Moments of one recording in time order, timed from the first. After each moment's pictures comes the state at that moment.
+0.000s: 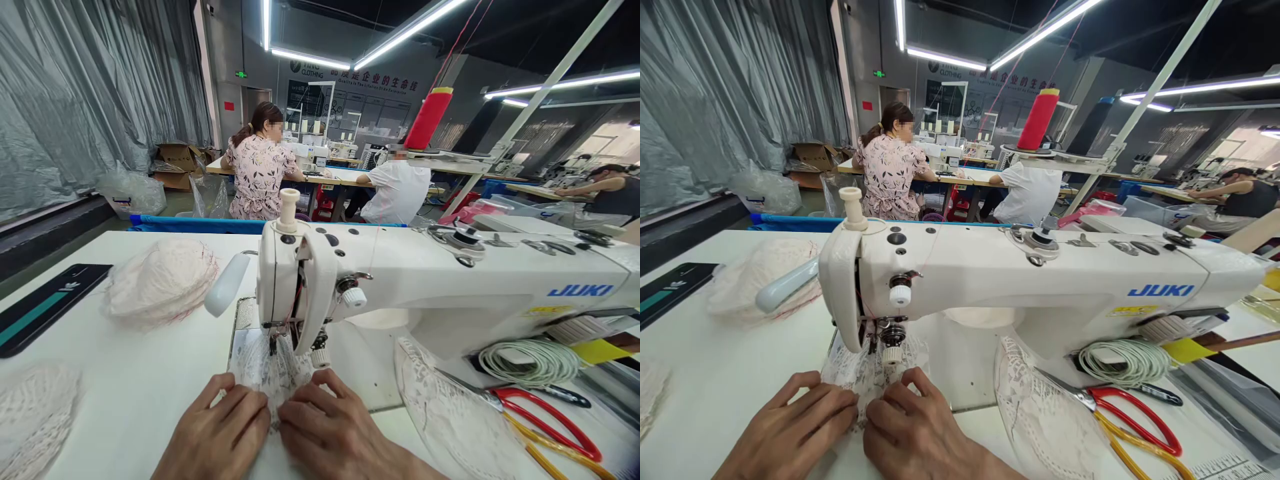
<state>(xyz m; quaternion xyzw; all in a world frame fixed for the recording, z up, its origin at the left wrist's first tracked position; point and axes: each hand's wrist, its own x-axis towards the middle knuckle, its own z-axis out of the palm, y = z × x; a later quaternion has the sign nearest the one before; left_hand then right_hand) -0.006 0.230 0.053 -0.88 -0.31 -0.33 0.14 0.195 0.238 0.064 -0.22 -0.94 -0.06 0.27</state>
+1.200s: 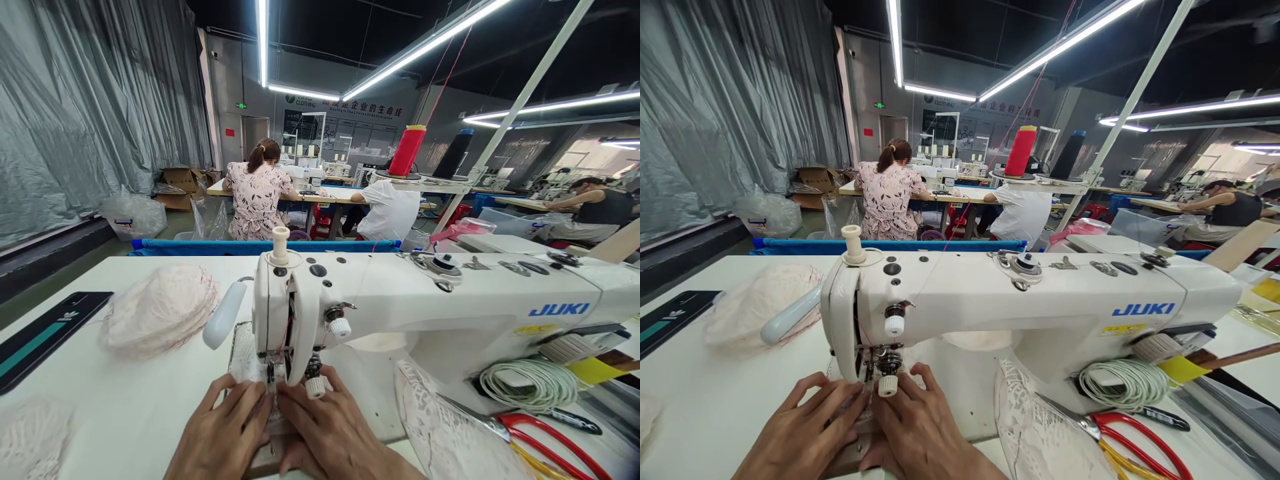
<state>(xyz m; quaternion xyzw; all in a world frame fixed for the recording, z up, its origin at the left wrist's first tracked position) -0.001 0.255 0.052 -0.86 -0.35 -0.32 0.17 0.193 0.262 0.055 -0.30 -0.90 -0.10 0.31</state>
